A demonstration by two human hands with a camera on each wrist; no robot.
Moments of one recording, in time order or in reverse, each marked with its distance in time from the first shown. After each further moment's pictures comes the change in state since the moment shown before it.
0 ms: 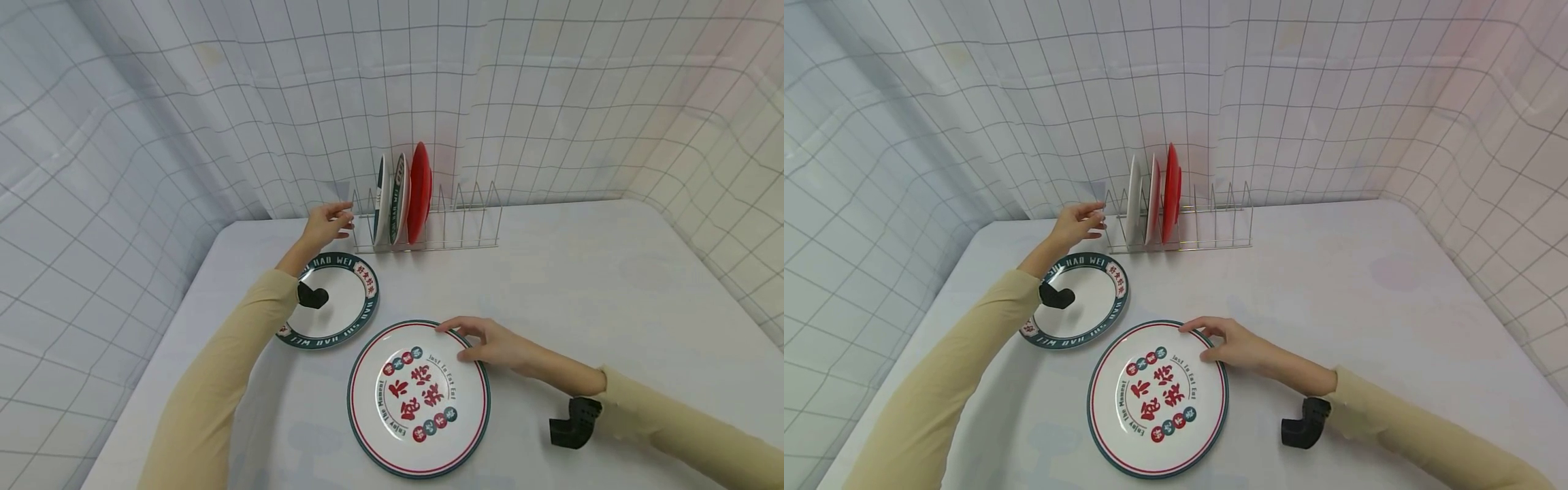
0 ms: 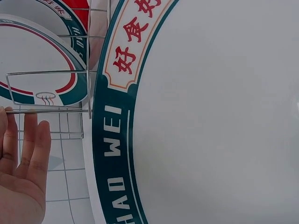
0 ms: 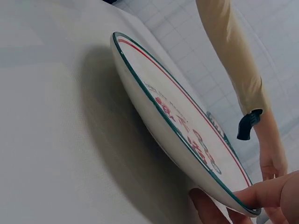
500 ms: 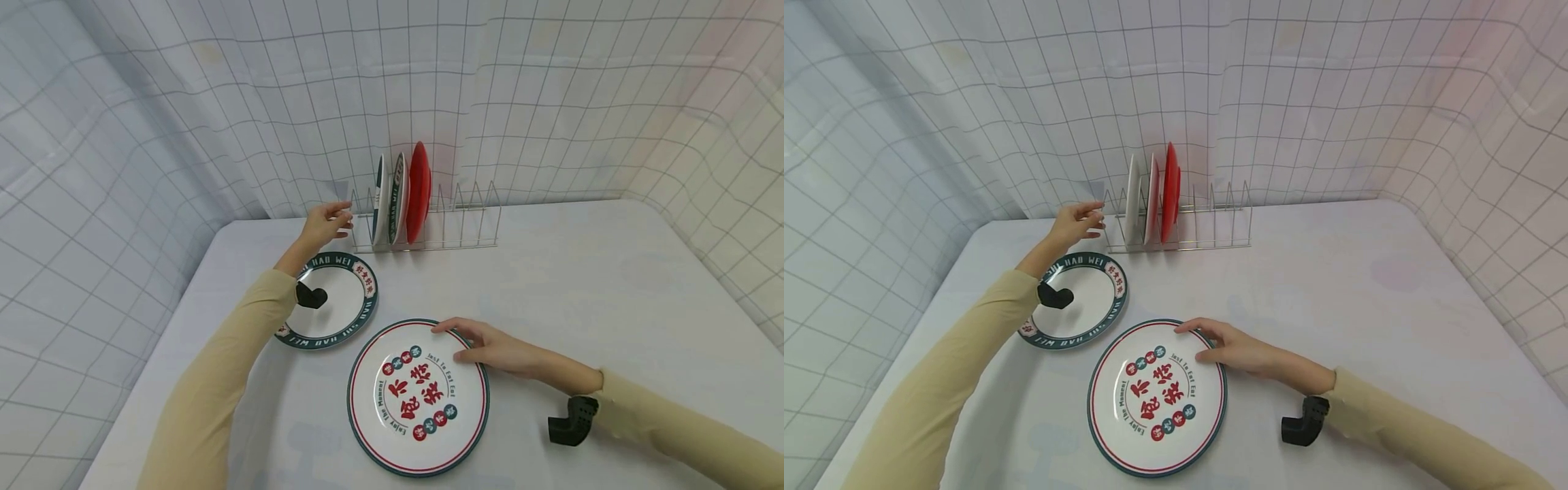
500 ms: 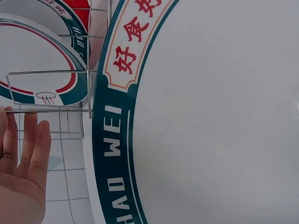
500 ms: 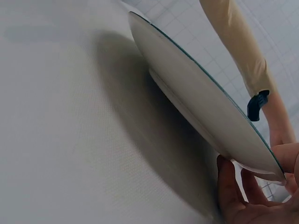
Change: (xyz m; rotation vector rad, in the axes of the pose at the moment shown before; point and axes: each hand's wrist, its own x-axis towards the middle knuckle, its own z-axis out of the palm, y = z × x) left_hand -0.001 0.004 0.001 -0.028 -0.013 -0.023; right_hand 0.003 0.008 -0.002 0.183 -0.170 -0.026
